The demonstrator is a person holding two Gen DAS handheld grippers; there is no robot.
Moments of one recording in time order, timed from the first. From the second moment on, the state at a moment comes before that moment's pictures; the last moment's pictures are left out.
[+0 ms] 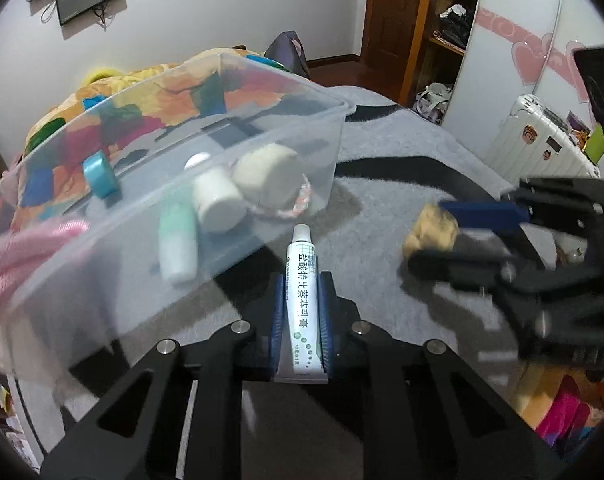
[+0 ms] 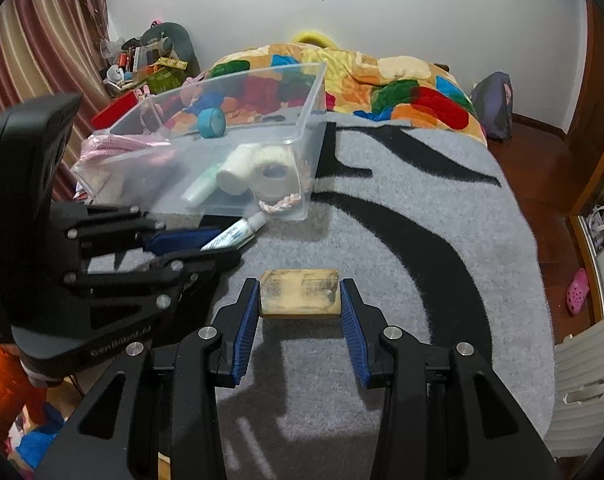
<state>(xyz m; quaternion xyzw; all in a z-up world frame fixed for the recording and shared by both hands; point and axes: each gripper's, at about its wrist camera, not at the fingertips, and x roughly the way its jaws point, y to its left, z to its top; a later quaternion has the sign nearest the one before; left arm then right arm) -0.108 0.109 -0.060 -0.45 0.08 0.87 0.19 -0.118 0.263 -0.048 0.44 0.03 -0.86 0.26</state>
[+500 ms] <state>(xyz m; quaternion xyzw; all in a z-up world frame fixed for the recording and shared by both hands) -0.084 0.046 0.023 -0.35 0.02 0.93 0.14 -0.128 0.234 0.004 0.37 0.02 -0.88 0.28</state>
